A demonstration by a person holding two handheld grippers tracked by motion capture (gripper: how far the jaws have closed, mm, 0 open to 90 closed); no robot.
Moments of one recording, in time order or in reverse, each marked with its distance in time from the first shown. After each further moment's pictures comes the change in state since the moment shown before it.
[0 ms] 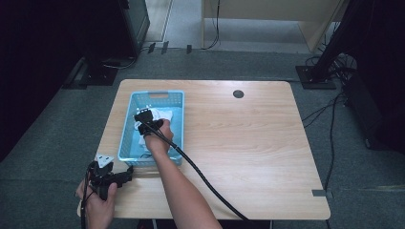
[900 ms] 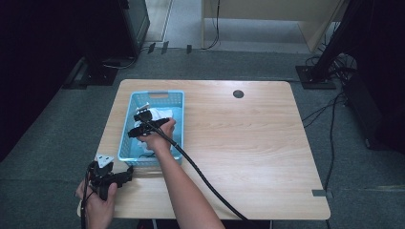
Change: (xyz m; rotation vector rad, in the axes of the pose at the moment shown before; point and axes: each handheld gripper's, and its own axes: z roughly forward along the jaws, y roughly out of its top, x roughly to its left) left arm 0.000 0.000 0.000 0.001 0.000 0.001; right arm -0.001 0.004 0.005 0.136 0.101 -0.022
